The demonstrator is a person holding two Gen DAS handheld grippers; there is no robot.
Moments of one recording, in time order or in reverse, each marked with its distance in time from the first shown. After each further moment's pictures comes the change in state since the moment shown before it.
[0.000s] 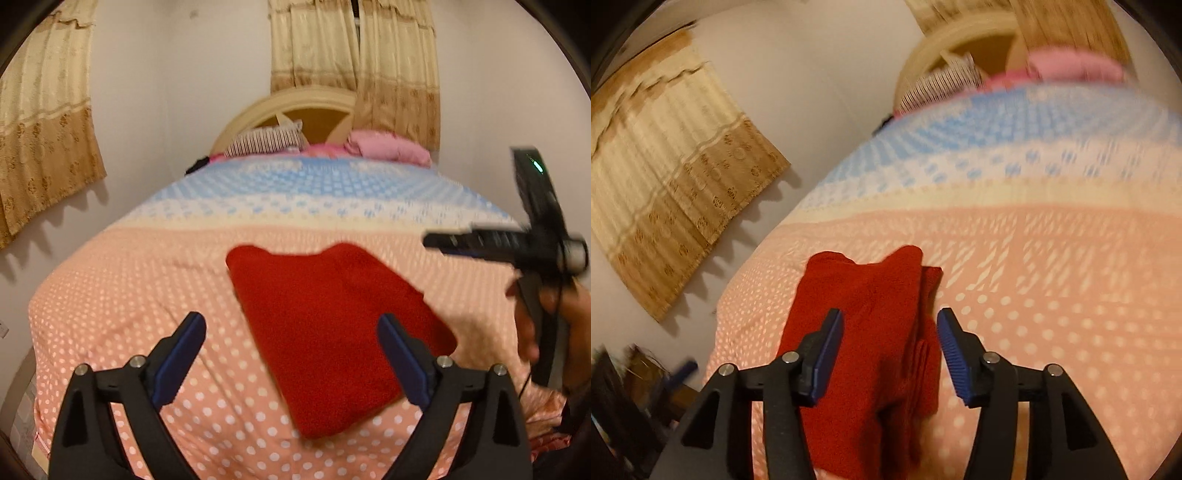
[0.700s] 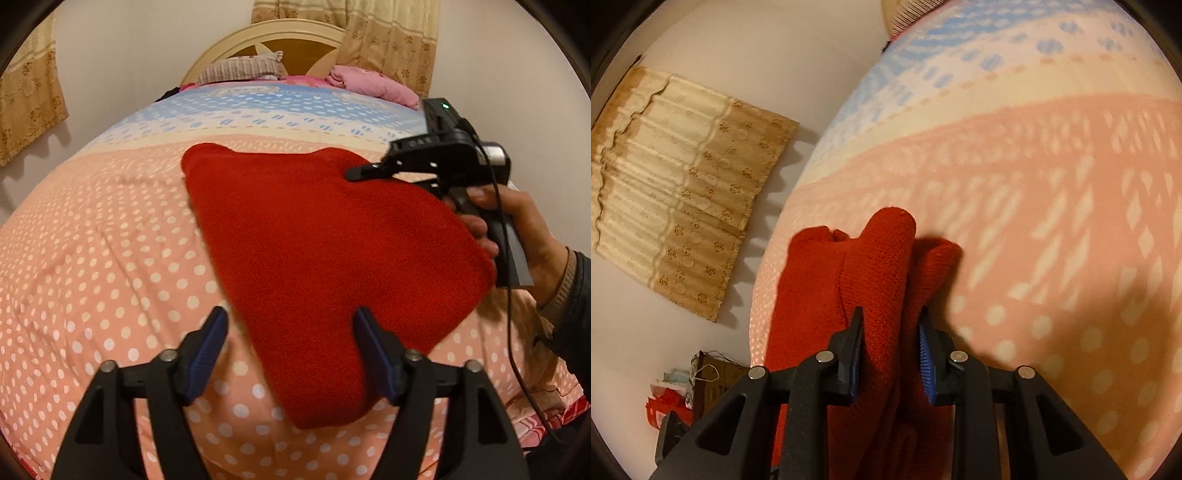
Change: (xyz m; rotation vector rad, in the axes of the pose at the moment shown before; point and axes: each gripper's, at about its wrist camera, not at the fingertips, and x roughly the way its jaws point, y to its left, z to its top) left arm 0.088 0.004 -0.049 -0.019 0.289 -0.116; right arm 0.160 -0.072 0.016 0.258 0.329 0.267
